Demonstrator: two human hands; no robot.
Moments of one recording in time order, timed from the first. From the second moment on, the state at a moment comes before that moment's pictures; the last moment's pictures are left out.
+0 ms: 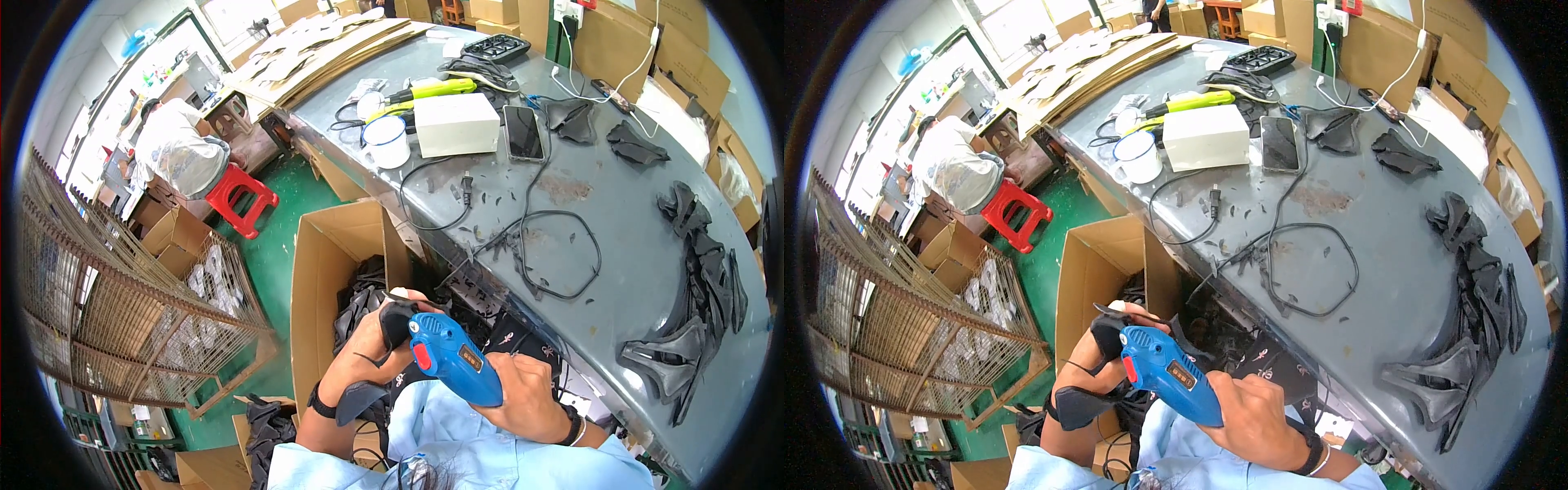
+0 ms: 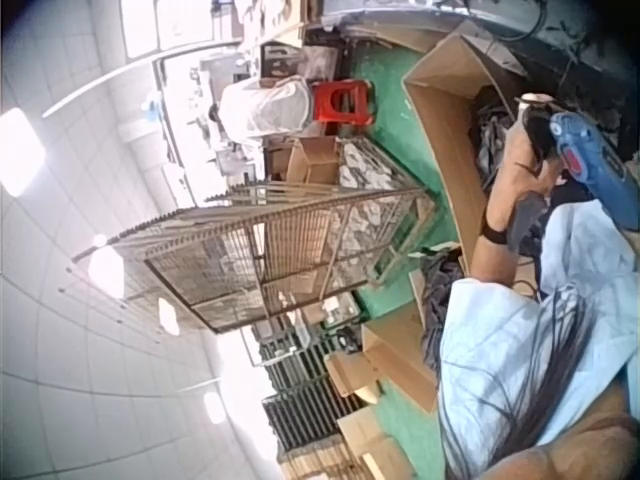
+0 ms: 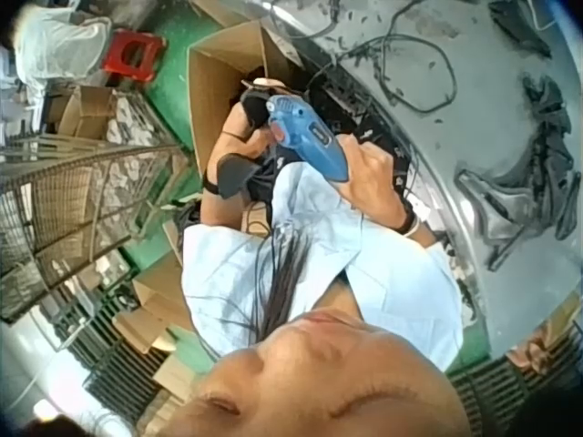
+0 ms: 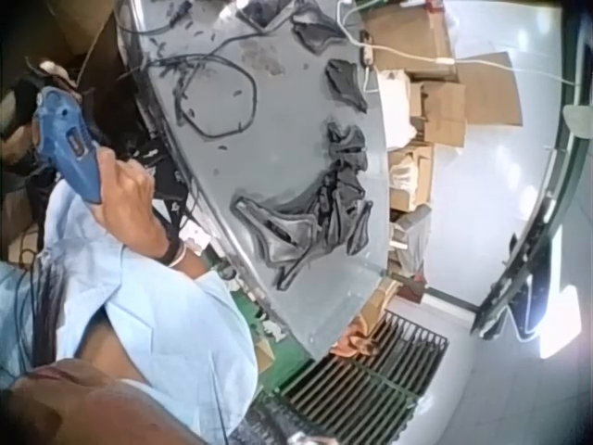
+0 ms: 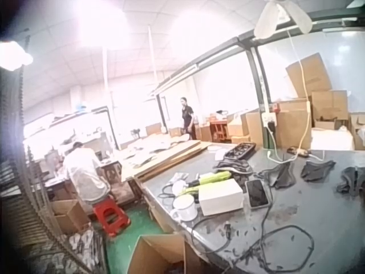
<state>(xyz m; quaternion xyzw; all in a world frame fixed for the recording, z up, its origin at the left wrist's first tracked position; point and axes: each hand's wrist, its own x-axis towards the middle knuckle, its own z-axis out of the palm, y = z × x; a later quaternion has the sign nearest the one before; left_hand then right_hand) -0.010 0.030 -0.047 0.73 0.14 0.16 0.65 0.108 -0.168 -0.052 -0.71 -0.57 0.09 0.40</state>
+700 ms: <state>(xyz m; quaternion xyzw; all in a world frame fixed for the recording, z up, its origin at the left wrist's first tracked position) -0.008 -0.056 -0.106 0.56 0.24 0.09 0.79 0.153 -0.157 -0.033 -0.69 -0.30 0.25 0.61</state>
